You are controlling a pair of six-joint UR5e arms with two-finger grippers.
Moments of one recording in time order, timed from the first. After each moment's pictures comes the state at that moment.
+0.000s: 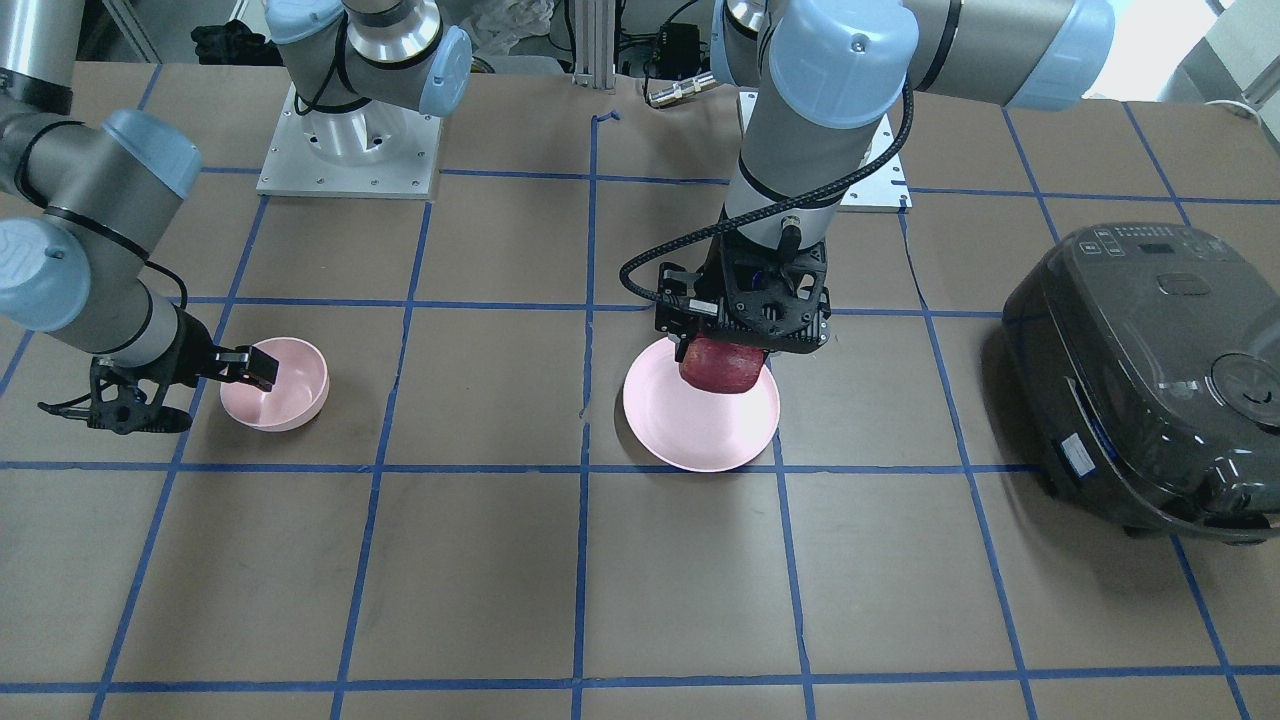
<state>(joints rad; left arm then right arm) -1.75 -1.73 -1.61 -1.27 1.51 -0.09 1.23 -1.33 2.00 -2.06 -1.63 -0.30</state>
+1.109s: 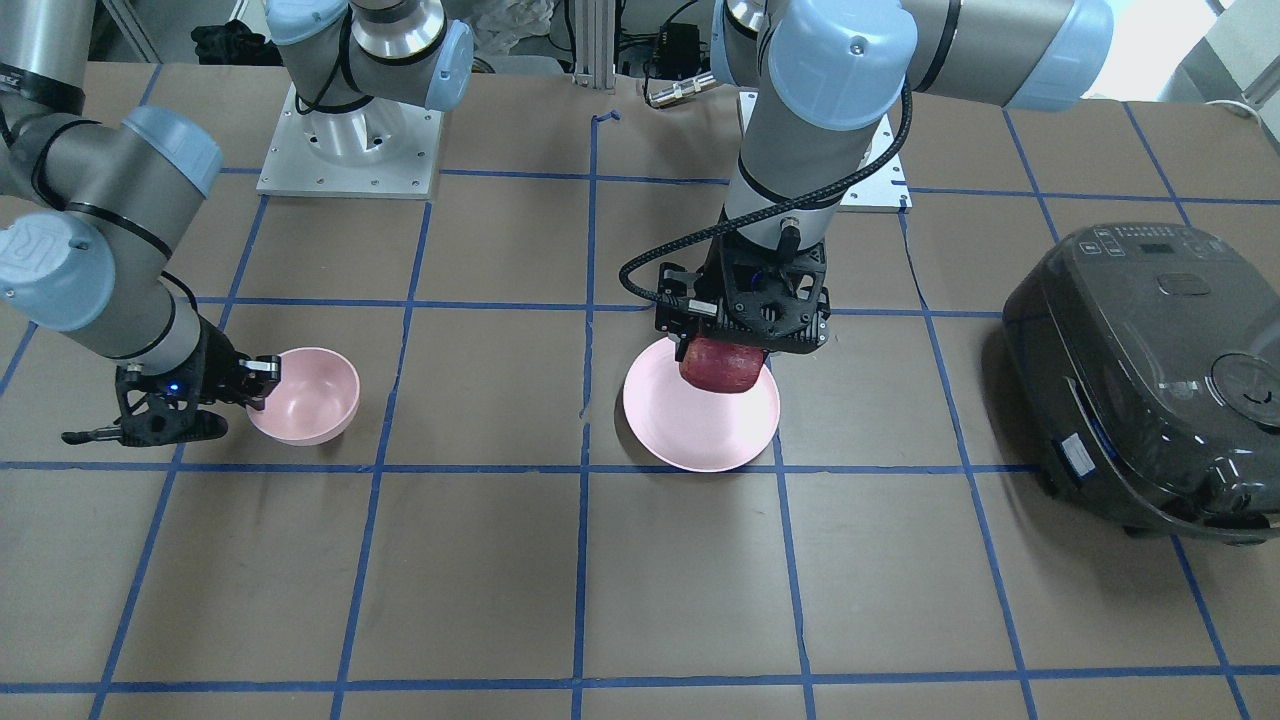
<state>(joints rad) -1.75 -1.73 -1.61 -1.27 1.51 -0.08 1.34 -1.33 1.92 -2.03 -1.56 -0.38</state>
